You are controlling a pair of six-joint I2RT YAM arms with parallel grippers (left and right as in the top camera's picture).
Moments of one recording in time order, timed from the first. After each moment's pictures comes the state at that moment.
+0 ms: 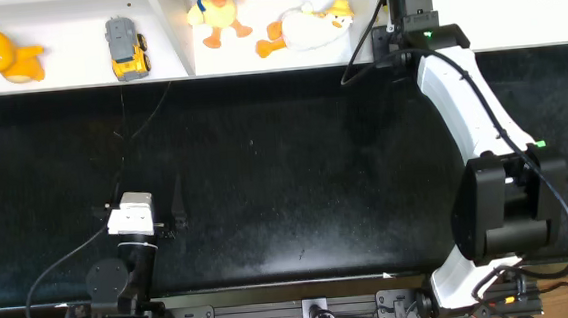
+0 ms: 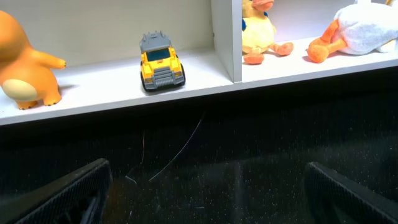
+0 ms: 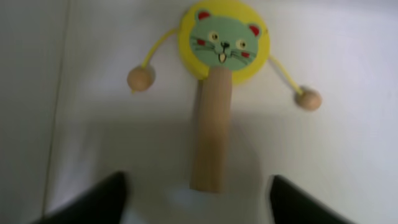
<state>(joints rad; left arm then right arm) -0.06 0.02 0.01 -0.08 0.03 0.10 0.12 1.87 1.47 -0.58 0.16 0.02</state>
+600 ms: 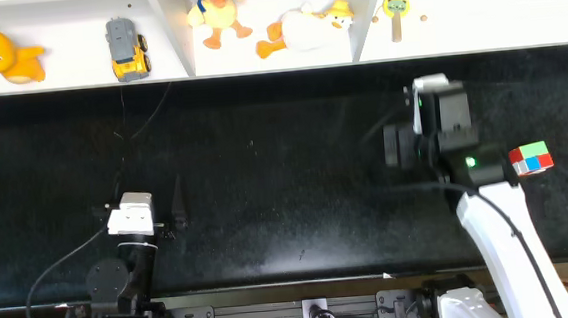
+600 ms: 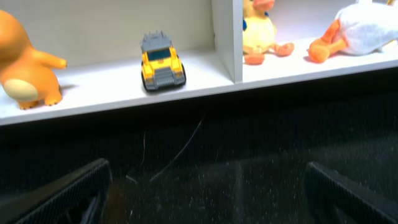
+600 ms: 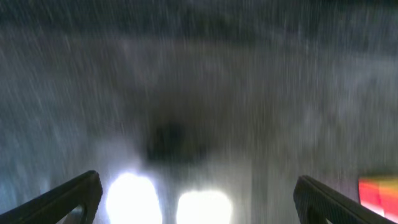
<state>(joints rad) -0.06 0.01 0.01 -0.08 0.03 0.10 0.13 1.15 0.86 -0.76 0.16 0.04</state>
